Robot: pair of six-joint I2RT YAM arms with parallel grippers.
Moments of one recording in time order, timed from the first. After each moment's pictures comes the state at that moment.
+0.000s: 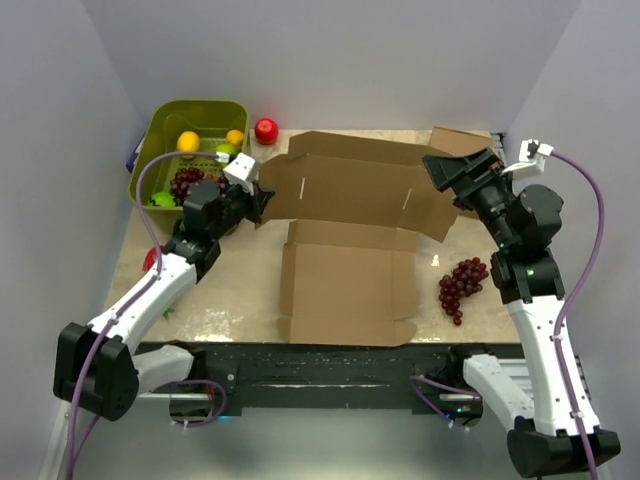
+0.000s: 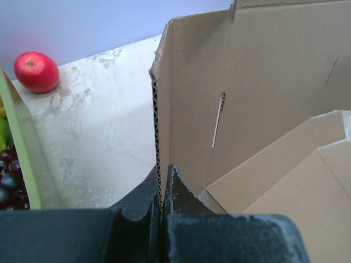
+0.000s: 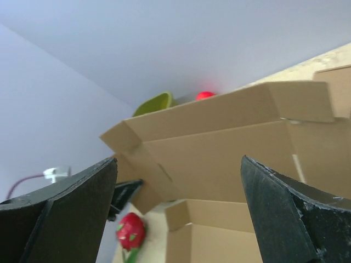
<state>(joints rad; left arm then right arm) -0.33 1.18 0.80 0.22 0.26 -0.06 0.08 0.83 1.04 -0.17 -0.22 0.81</state>
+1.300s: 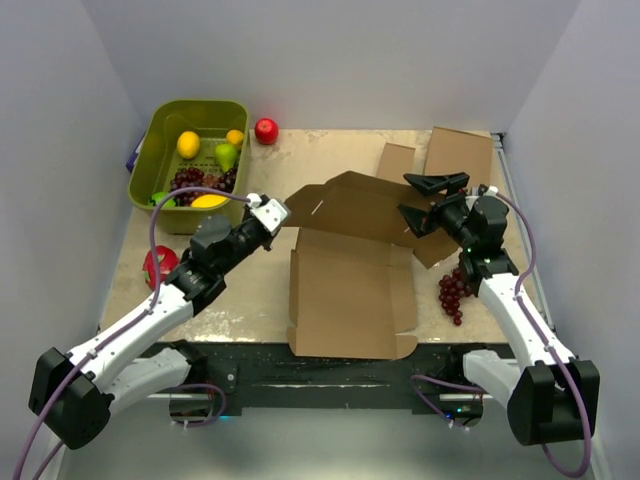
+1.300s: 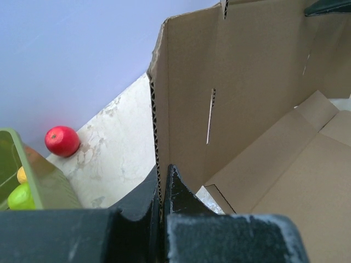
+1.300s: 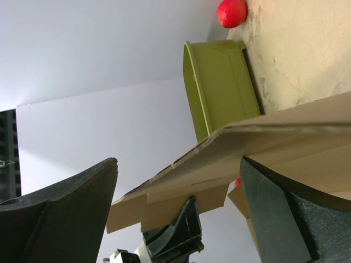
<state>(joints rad) -0.60 0.97 0.66 0.25 0.12 0.33 0.08 1.02 0.67 0.20 -0.38 1.61</state>
